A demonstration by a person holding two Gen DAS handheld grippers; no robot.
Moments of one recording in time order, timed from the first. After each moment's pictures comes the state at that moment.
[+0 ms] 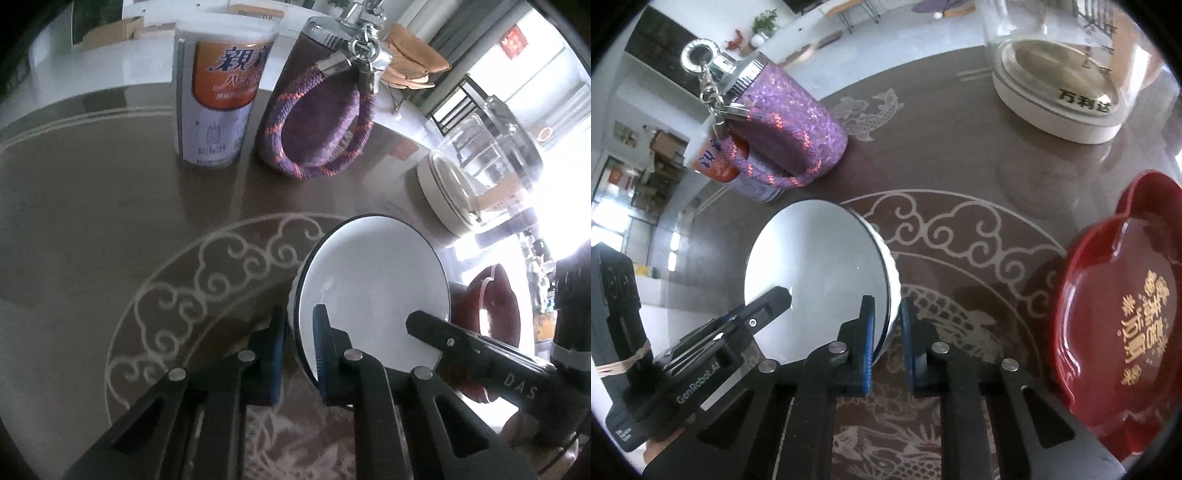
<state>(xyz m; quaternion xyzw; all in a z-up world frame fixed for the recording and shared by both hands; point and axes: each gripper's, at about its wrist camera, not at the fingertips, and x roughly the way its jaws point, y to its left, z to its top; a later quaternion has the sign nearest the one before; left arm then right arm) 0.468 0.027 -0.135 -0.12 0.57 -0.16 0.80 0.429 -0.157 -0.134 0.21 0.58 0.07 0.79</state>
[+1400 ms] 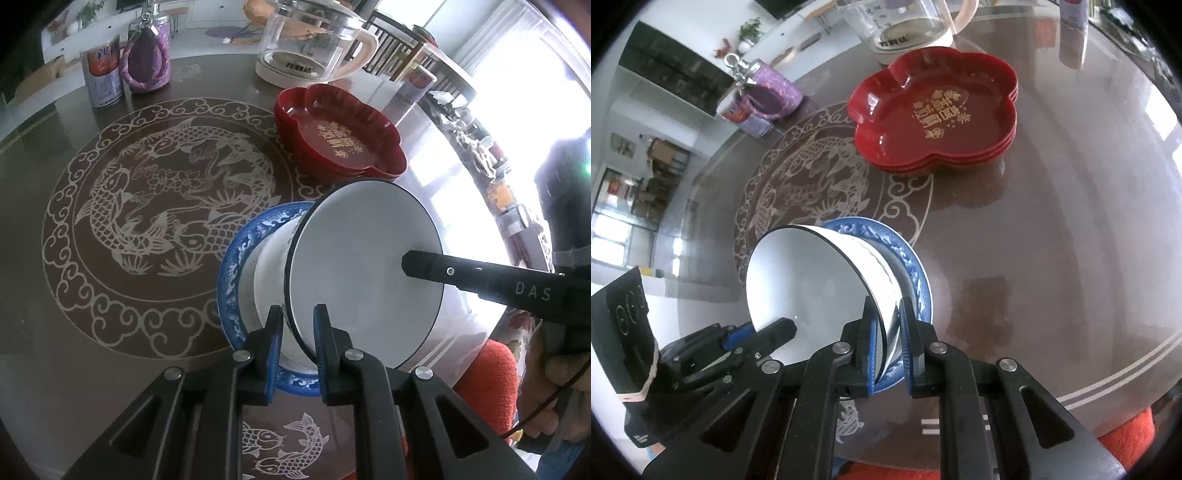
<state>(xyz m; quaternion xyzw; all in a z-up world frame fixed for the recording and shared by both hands) 0.227 -0.066 -0.088 -0.01 0.58 -0.27 0.77 0.200 -0.248 -0.085 0.22 0.59 0.05 0.78</state>
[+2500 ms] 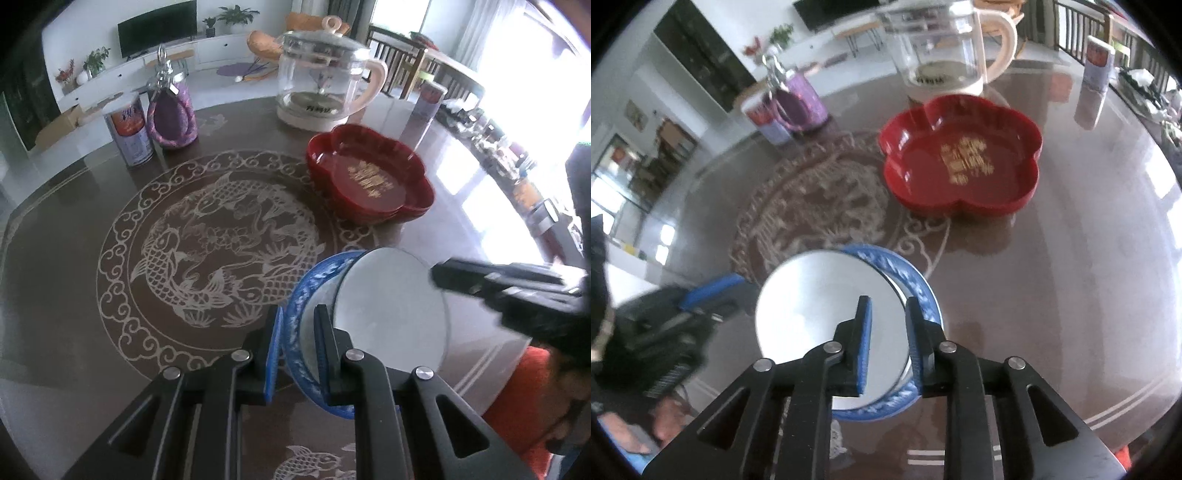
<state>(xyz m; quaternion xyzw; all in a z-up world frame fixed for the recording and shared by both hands) 0.247 -0.056 -0.068 0.07 0.52 -0.23 0.82 0.200 -0.227 -0.063 0.15 0.53 0.05 0.83</state>
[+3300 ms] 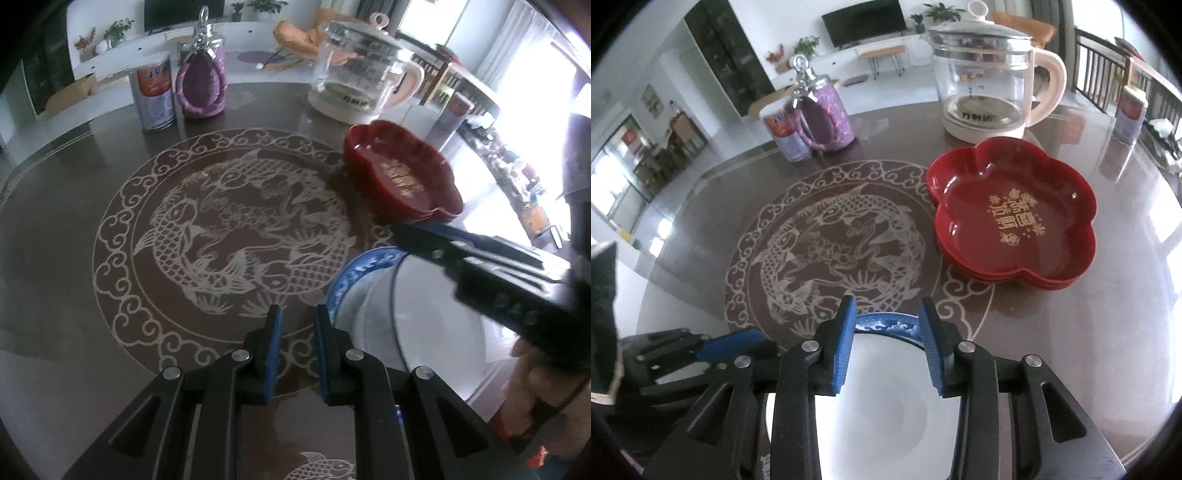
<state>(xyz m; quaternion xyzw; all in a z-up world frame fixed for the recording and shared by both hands) 0.259 -0.027 -0.089 0.01 0.54 -0.22 0.82 0.244 -0.180 -0.082 0.09 0.48 0.07 0.87</state>
